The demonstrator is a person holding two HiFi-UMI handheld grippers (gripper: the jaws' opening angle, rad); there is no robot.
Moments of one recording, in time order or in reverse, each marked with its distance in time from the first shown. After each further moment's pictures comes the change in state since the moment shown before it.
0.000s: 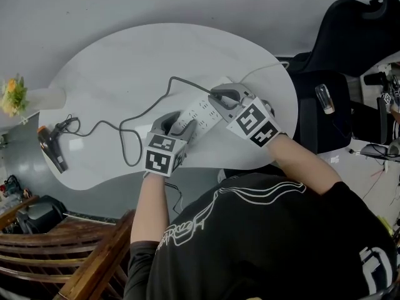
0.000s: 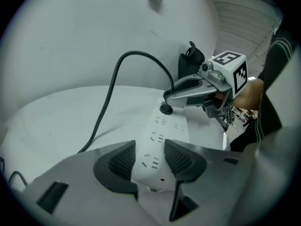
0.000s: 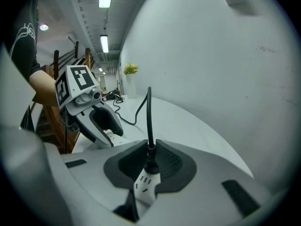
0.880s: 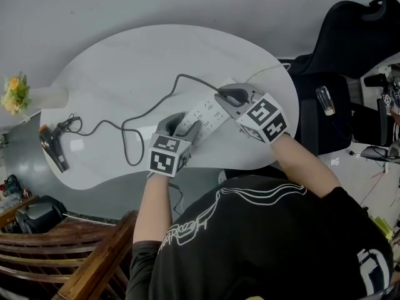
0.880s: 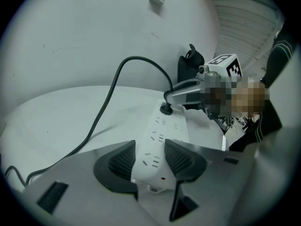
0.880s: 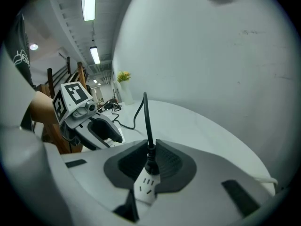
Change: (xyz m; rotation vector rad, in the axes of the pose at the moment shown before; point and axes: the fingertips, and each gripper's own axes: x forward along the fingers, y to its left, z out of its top) left arm 0.002 -0.007 -0.001 -0.022 -0.029 -0.014; right arm -0.007 -0.011 -0.006 0.170 -0.043 0.027
